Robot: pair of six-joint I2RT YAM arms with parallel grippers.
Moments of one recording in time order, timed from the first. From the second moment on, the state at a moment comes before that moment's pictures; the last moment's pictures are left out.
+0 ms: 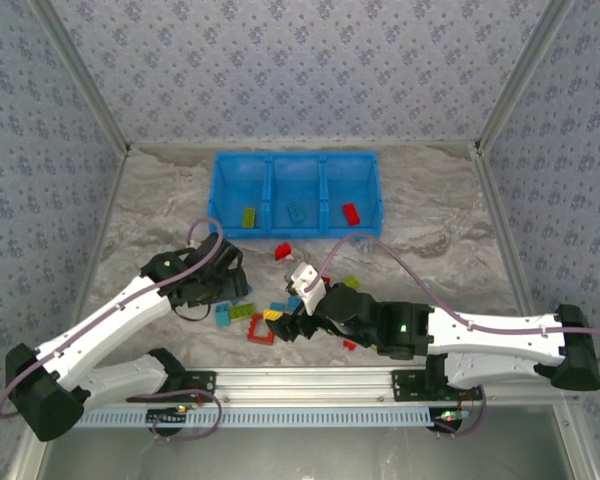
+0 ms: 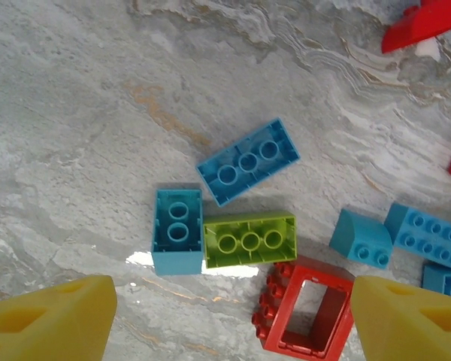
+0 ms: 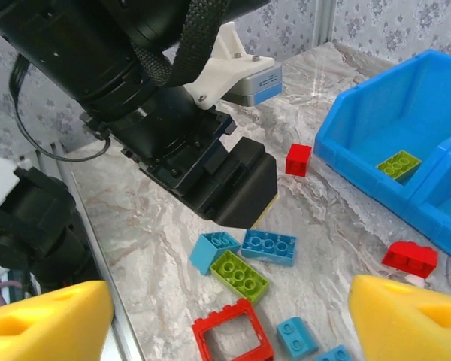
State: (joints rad) left arm -0.73 1.05 0.91 -1.08 -0.19 -0.90; right arm 1.39 1.05 0.82 -0.11 0.34 0.22
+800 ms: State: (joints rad) left arm -0.91 1.04 0.65 -0.88 -0.01 -0.94; right arm 1.35 1.06 0.84 -0.14 0.30 0.27
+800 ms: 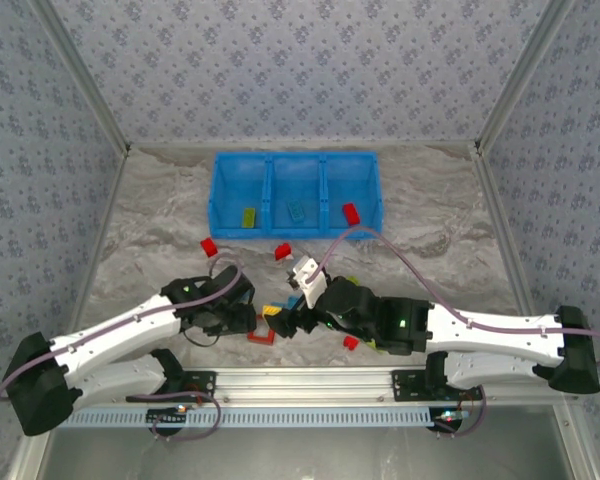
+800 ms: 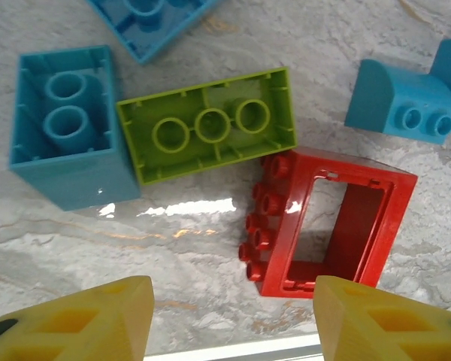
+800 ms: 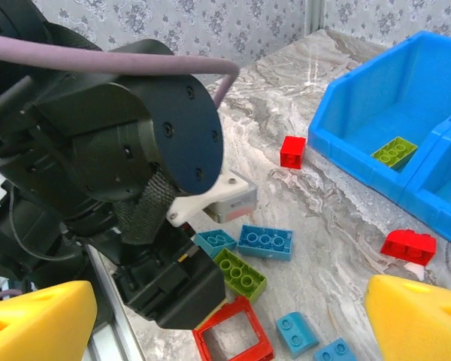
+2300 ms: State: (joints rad) left arm -0.66 1.49 0.90 -0.83 -0.08 -0.41; right arm 1.31 1.06 0.80 -0.16 0.25 0.35
